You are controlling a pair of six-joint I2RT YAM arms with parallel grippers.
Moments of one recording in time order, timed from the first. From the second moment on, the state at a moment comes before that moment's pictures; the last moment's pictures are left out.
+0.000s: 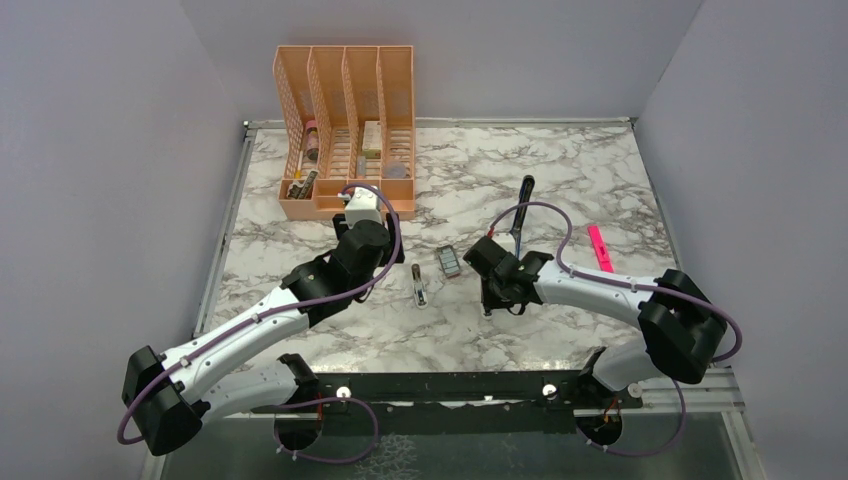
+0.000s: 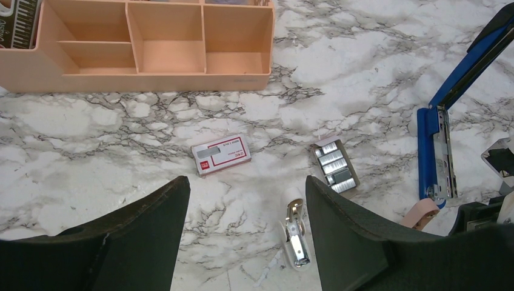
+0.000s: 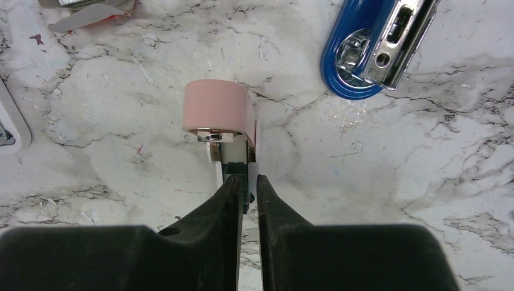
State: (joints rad) left arm -0.85 1.00 0.81 -0.31 -0.61 -0.49; right arm 0.87 1.45 0.82 -0.57 0.28 0.73
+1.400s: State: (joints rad) left arm -0.84 1.00 0.81 -0.31 -0.61 -0.49; right arm 0.87 1.49 0.85 -0.57 0.32 0.76
